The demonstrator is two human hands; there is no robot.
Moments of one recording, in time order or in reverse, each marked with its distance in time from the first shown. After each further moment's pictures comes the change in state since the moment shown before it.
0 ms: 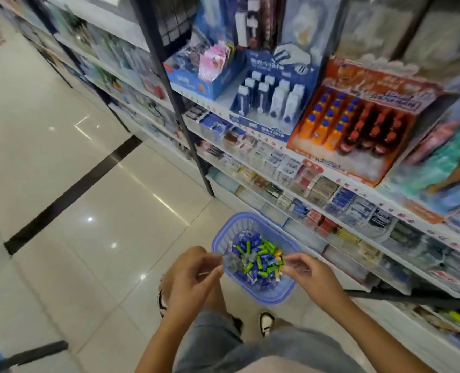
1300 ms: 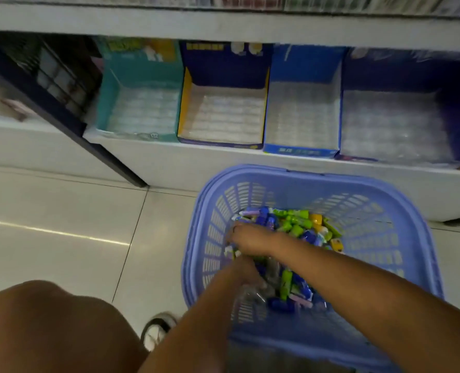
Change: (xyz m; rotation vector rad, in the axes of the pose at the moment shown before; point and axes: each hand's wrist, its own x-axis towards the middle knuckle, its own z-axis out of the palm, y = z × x) left_hand 0.433 -0.559 0.231 1.162 -1.003 -0.232; right_hand 0.528 0.373 0.289 -0.889 -0.261 -0.228
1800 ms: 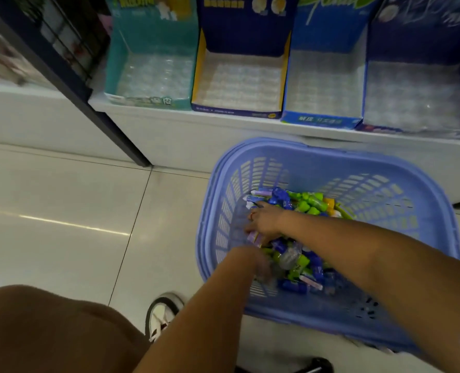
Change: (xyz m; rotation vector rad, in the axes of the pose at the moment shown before) left_hand 0.006 -0.013 0.010 0.380 -0.213 0.149; right_hand 0.000 0.012 0.024 -0.495 -0.223 -0.017
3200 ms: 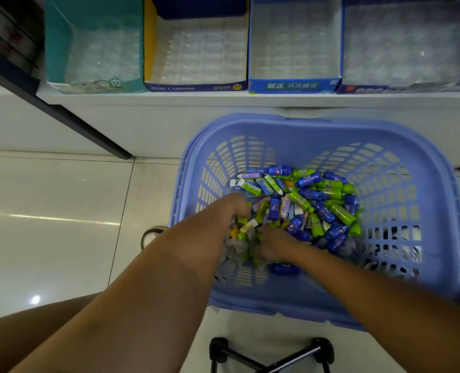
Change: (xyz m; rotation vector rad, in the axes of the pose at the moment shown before) left_hand 0.024 0.000 -0.067 -0.131 0.228 -0.176; right_hand -0.048 -0.064 0.048 1.209 -0.104 0.506
